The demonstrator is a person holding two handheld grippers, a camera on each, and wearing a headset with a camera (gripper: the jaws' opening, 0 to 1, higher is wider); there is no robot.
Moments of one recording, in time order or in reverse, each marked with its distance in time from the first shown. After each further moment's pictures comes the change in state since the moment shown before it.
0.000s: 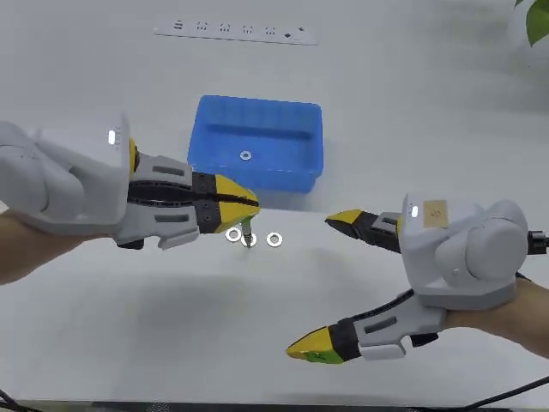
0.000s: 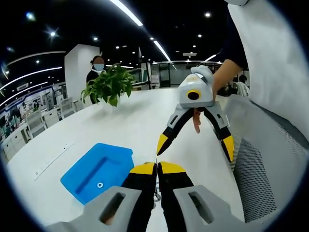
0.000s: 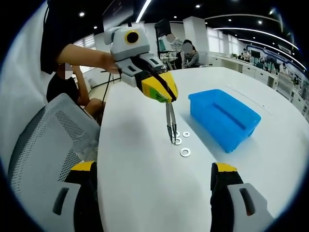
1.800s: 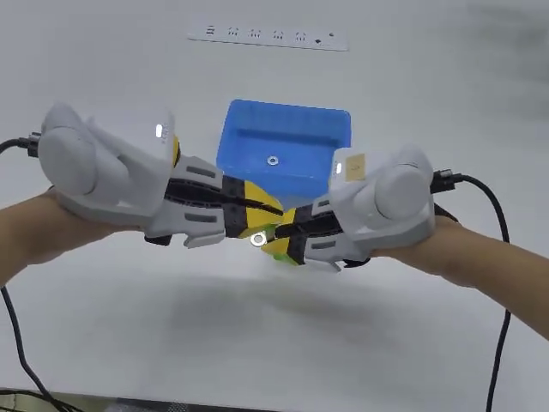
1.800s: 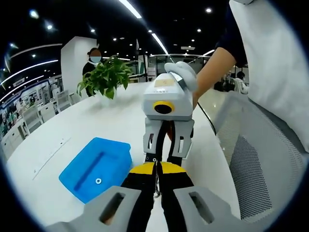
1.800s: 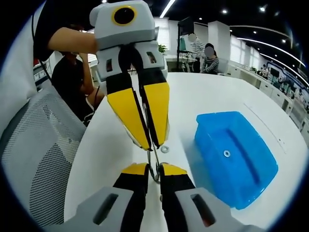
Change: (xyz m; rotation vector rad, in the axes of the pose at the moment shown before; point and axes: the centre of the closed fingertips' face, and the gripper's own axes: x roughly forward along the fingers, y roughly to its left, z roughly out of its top) left arm 0.002 0.003 -0.002 -0.019 0.074 -0.031; right arm 0.067 -0.031 0.040 -0.192 0.028 0.088
